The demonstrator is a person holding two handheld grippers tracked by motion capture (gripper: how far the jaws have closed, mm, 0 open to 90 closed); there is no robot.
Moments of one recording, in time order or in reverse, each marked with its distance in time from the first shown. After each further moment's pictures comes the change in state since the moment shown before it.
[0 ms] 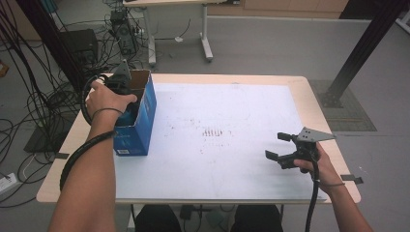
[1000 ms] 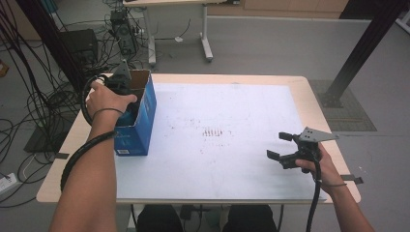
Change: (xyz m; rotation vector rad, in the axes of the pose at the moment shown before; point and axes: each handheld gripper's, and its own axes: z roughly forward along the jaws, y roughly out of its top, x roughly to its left) left arm -0.002 -0.001 0.000 -0.003 0.005 -0.010; right arm -0.001 -0.001 -0.004 -0.010 -0.003 0.002
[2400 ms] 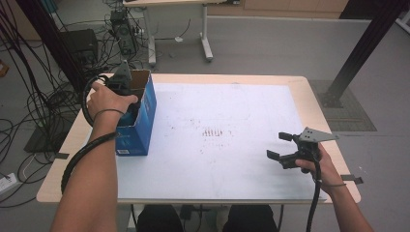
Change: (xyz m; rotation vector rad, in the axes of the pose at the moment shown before) left arm -0.003 -0.001 0.000 0.006 0.009 -0.003; right arm -0.001 -0.002 0.001 -0.007 0.003 0.004
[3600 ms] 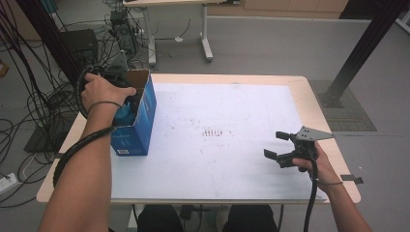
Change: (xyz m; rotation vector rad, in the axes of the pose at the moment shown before) left arm -0.007 -0.005 -0.036 -0.024 0.036 -0.014; right arm 0.000 0.003 0.008 0.000 0.014 -0.003
